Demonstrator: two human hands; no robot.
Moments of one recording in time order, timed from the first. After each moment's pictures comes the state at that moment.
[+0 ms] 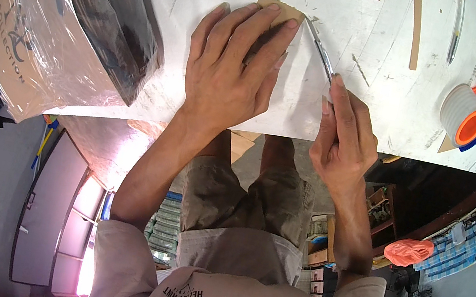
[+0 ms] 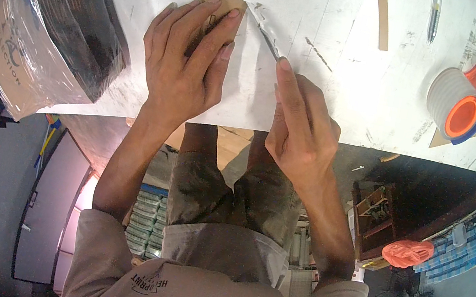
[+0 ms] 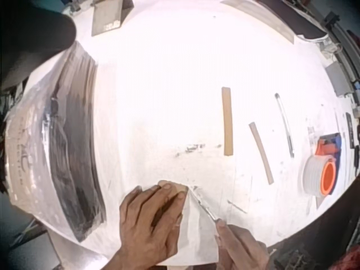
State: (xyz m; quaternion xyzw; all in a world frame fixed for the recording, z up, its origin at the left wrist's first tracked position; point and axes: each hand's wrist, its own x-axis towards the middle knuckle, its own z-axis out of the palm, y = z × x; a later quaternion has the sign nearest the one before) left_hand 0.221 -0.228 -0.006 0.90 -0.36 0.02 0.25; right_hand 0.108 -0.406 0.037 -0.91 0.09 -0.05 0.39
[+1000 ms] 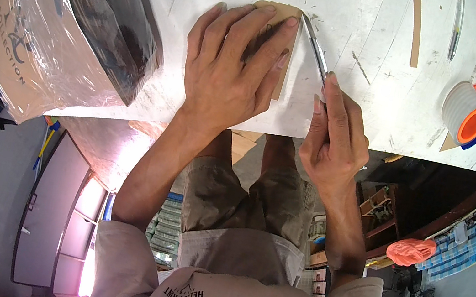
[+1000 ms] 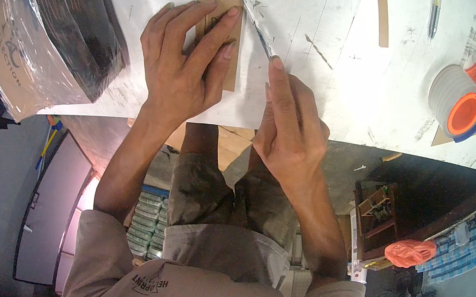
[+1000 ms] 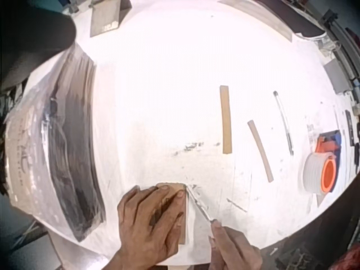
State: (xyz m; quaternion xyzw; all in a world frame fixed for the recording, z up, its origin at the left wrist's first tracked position) left_hand 0.220 -0.229 -0.006 0.90 -0.35 0.04 0.24; right_hand 0.109 -0.387 0.032 -0.91 0.10 -0.10 0.39
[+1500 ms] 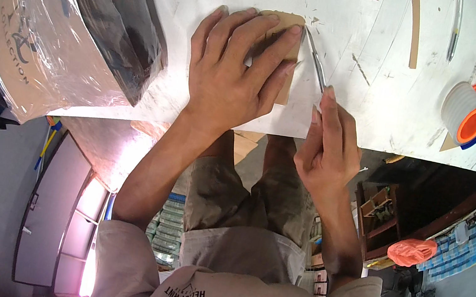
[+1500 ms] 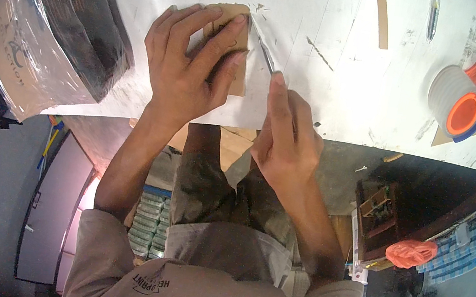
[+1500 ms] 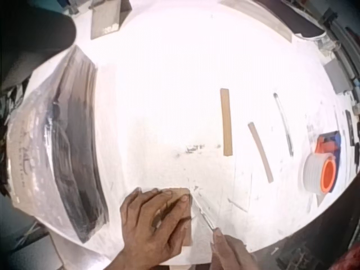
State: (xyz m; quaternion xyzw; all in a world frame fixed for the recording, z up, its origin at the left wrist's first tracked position) left_hand 0.220 -0.229 -0.005 0.90 -0.35 0.04 0.26; right_hand 0.094 -0.377 0.044 -0.92 0.14 -0.06 0.37
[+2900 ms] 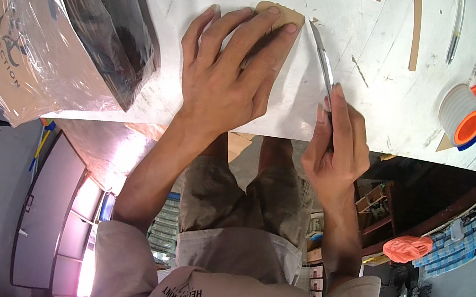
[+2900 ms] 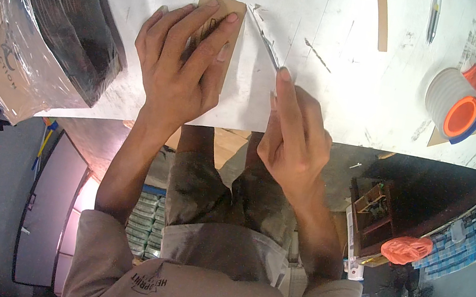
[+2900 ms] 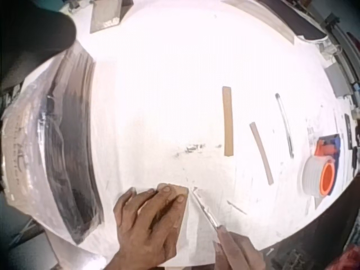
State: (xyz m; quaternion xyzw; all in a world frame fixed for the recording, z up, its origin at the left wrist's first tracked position) left_hand 0.219 -0.228 -0.006 0.91 -0.34 0.04 0.25; right_hand 0.104 -0.391 0.036 -0.92 0.11 -0.11 0.37
